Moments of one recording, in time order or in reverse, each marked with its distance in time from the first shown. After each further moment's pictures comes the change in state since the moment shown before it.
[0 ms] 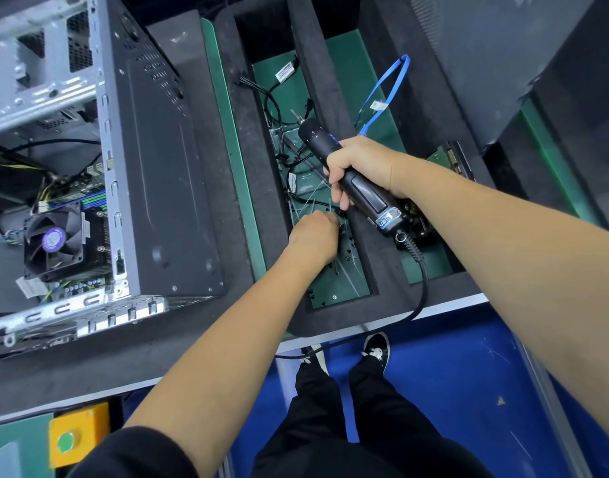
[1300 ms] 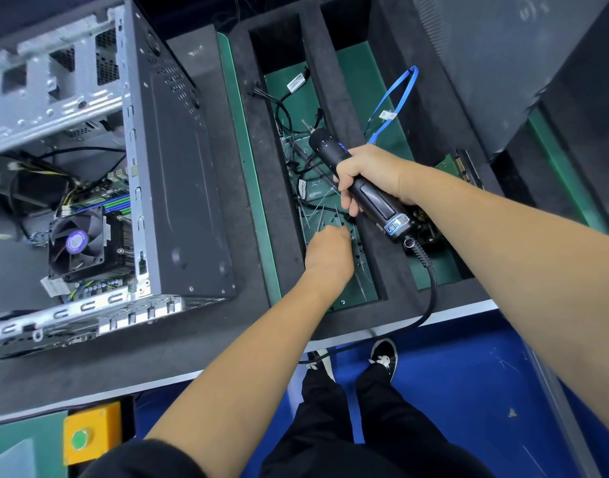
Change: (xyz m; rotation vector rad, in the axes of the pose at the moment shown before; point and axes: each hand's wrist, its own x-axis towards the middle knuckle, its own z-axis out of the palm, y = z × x) left_hand -0.018 0.013 0.009 -0.150 0.095 -0.077; right_hand -0.001 -0.001 0.001 -0.037 0.014 0.012
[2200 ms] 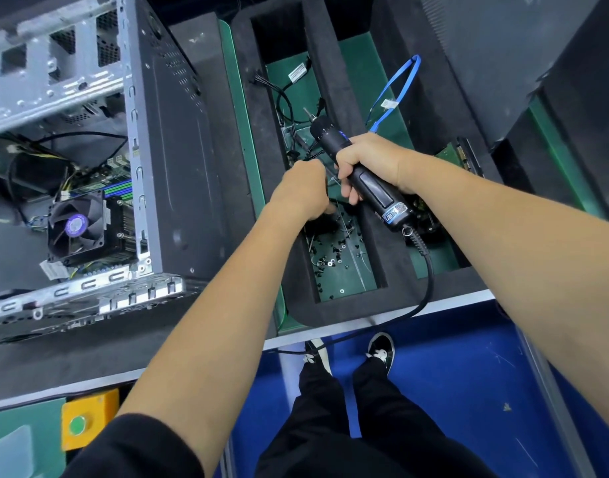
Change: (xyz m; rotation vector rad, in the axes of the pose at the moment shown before) left_hand 0.032 -0.030 -0.073 -0.145 -0.006 -0.025; right_hand -0.002 0.001 0.005 0.003 0.031 -0.007
